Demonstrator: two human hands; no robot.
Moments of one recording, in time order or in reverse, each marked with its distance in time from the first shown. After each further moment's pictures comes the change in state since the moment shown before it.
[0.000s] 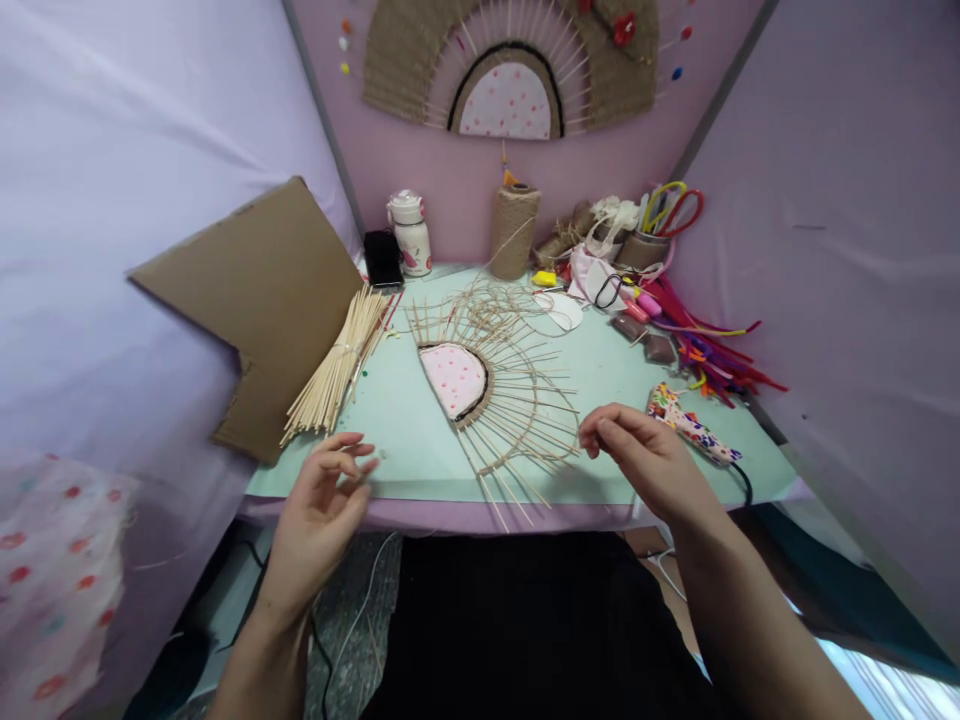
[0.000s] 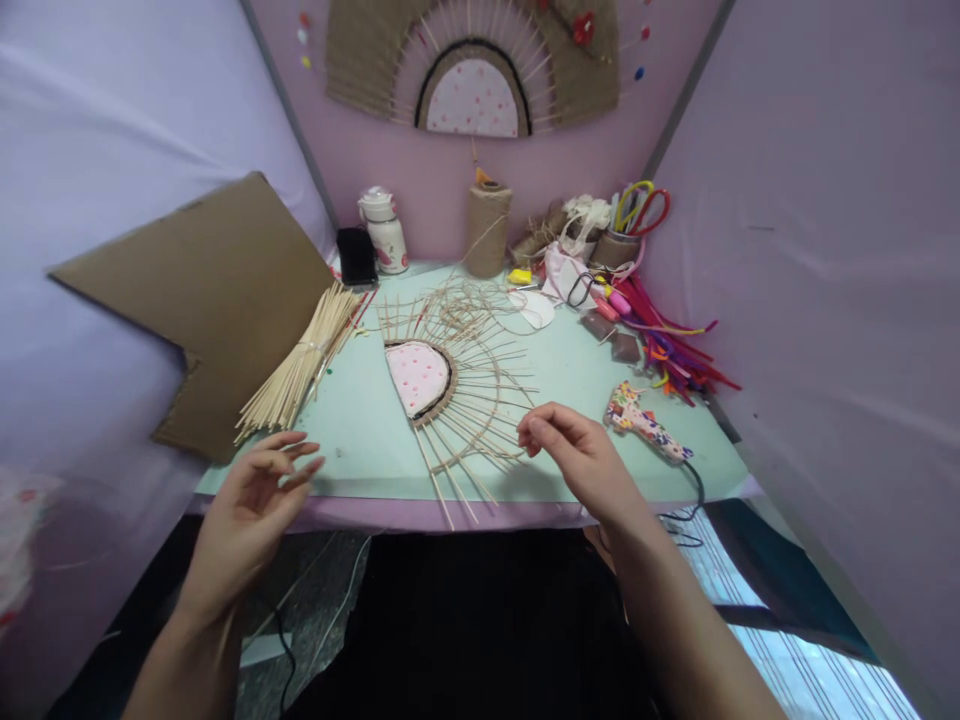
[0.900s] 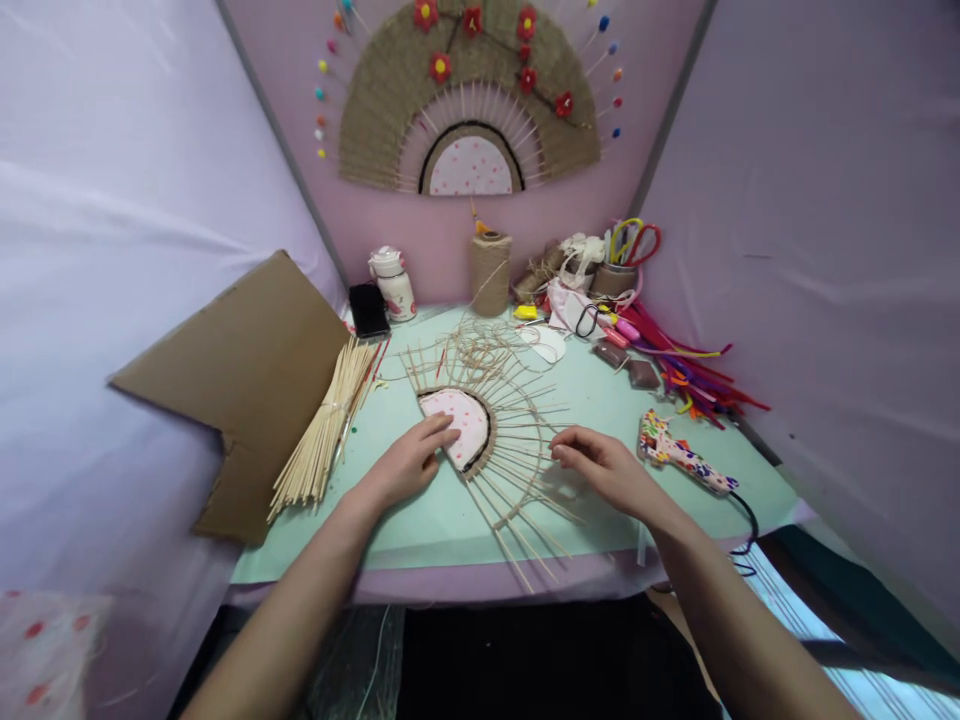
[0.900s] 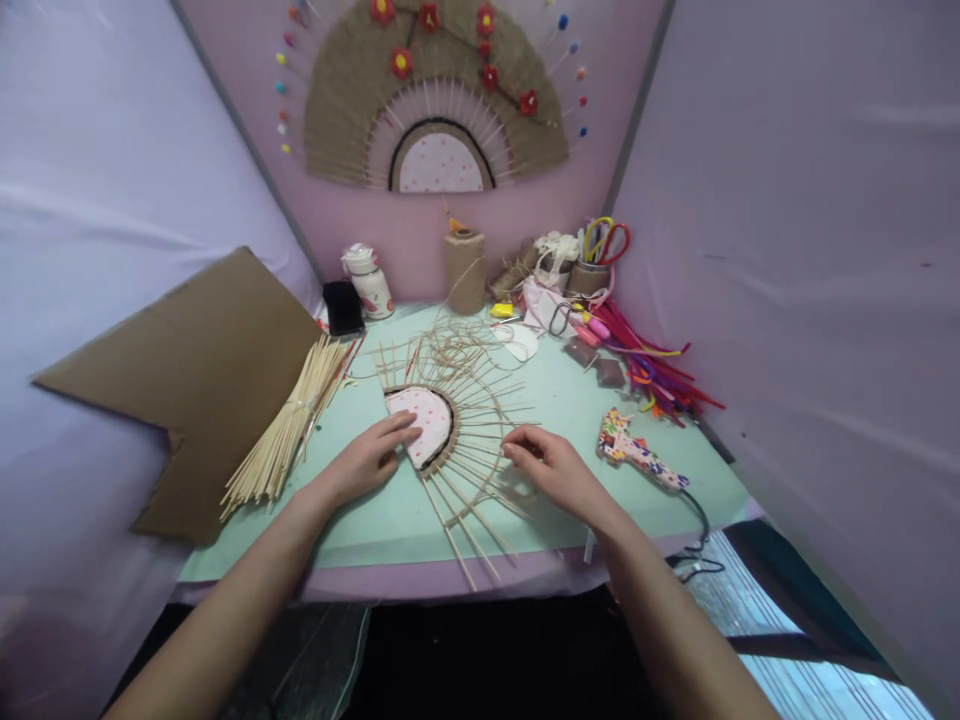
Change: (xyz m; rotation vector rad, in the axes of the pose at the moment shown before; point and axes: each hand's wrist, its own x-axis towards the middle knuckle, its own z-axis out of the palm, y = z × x) left_hand 0.135 -0.060 0.079 0.575 -0.724 0.576; right_hand 0.044 0.027 -0.008 -0.229 -0.073 0.064
